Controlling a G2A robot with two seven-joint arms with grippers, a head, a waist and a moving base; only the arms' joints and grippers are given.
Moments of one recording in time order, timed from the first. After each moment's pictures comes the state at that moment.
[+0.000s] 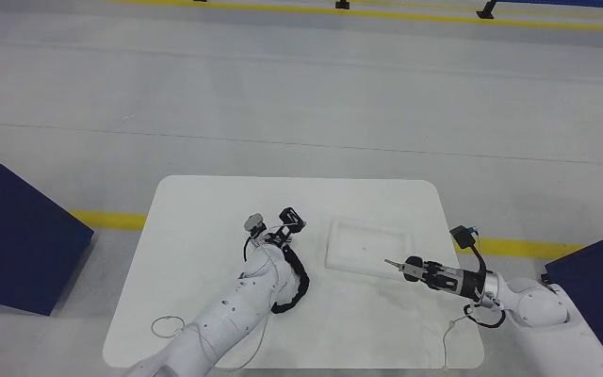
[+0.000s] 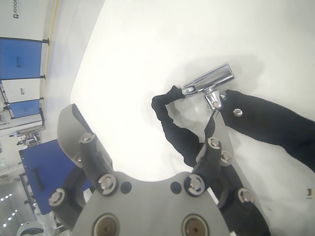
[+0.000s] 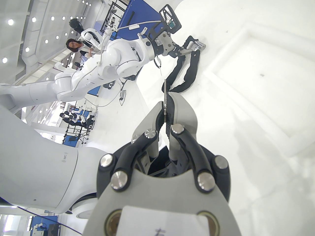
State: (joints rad) left arm 0.72 -1.56 -0.66 -0.82 1.74 0.17 -0.75; right arm -1.33 -0.83 1.47 -1.36 0.22 -0.78 1.04
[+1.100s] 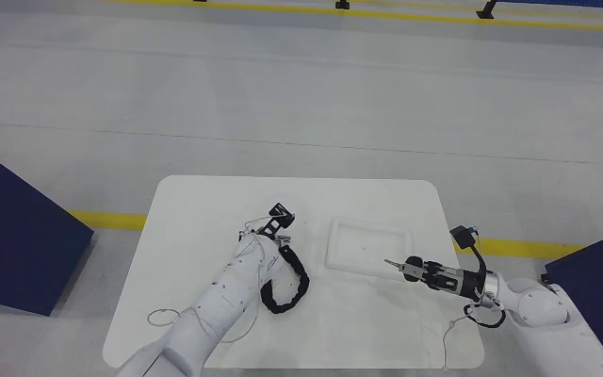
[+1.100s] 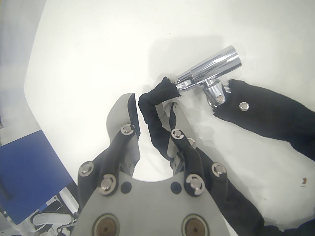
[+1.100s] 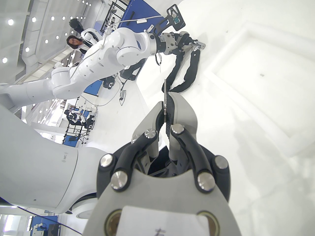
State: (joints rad) left arm 0.64 -1.60 -0.81 -0.65 1.56 0.00 -0.73; right arm -1.33 -0.83 1.47 -1.36 0.22 -0.78 1.04
